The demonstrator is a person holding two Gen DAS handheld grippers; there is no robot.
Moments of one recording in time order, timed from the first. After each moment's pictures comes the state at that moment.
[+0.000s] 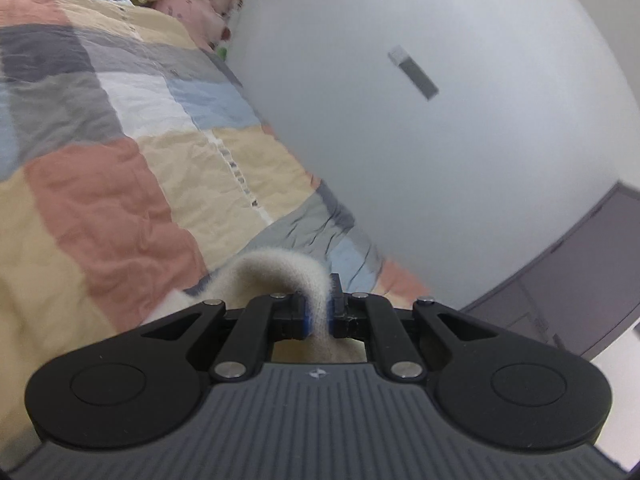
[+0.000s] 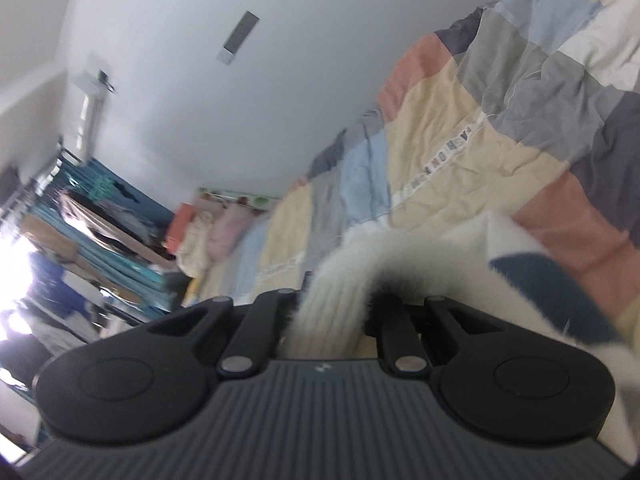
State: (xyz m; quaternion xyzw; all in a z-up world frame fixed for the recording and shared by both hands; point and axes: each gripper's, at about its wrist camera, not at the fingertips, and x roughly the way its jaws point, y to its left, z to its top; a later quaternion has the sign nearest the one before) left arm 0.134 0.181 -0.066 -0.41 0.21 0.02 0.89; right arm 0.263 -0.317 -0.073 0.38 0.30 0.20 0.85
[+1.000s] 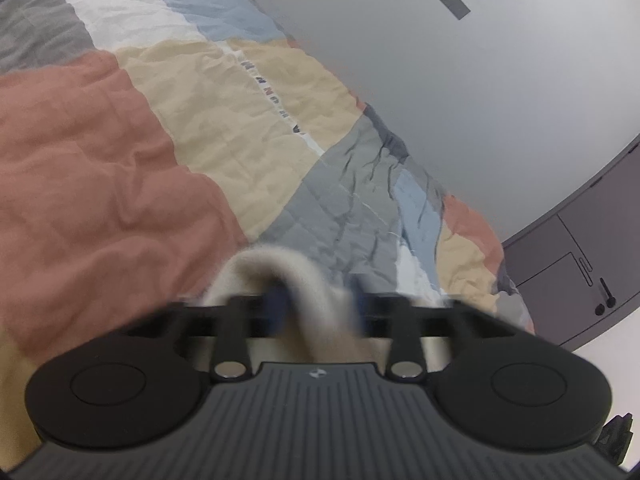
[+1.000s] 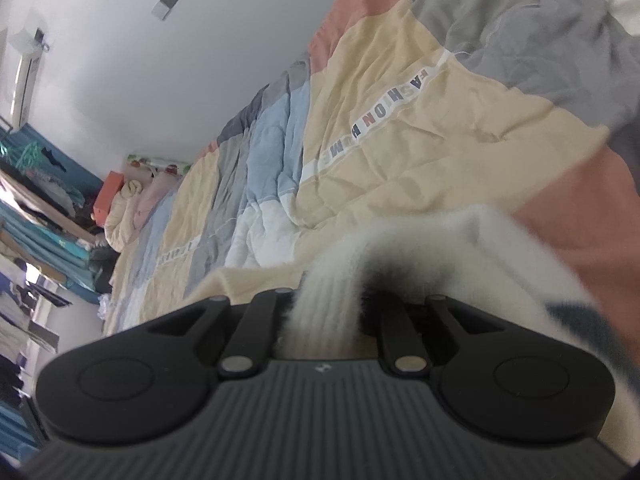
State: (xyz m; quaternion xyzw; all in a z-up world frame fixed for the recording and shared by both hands) left arm 0.240 0.203 -0.177 -0.37 0.31 0.00 0.87; right arm 0.358 -0.284 -0.164 0.34 0.37 0.14 0.85
